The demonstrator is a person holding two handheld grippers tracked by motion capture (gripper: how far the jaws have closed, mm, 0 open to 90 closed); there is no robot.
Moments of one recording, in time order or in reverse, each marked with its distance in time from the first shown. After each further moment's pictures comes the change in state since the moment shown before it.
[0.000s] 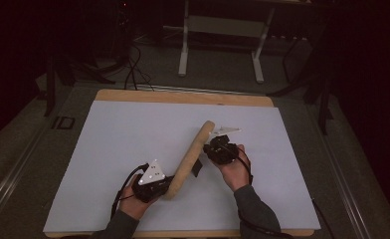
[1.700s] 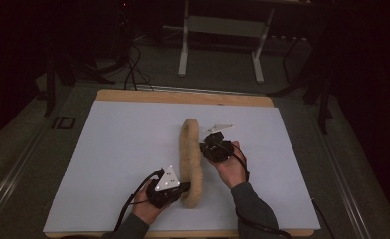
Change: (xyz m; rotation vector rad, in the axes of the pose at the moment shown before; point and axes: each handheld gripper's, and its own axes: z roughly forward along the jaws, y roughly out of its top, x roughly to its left) left arm -0.024 0.001 0.031 0.026 -0.041 0.037; right arm 0.010 0.012 0.004 0.027 0.025 -0.043
